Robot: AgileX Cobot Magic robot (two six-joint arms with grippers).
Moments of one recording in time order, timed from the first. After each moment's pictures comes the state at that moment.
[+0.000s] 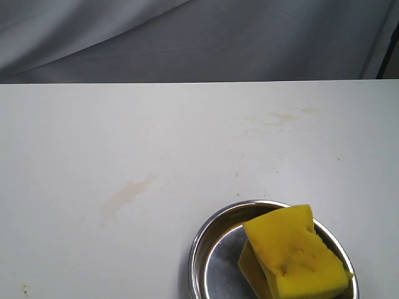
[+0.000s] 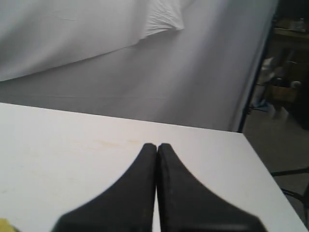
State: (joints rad) left arm -0.10 0.00 0.00 0.35 0.34 -0.09; right arm -0.02 0.01 -0.05 0.07 0.17 -0.21
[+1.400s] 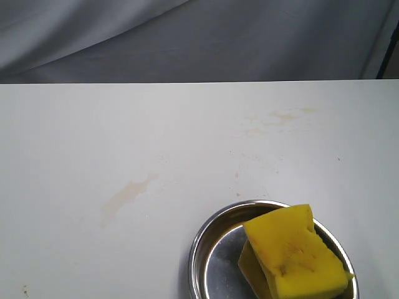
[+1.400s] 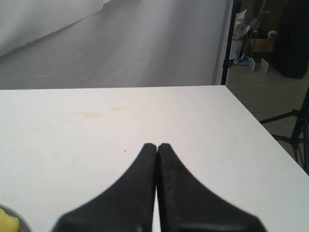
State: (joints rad) left arm -0.10 0.00 0.00 0.35 0.34 -0.09; right arm -0.12 0.01 0.00 0.00 0.24 -0.02
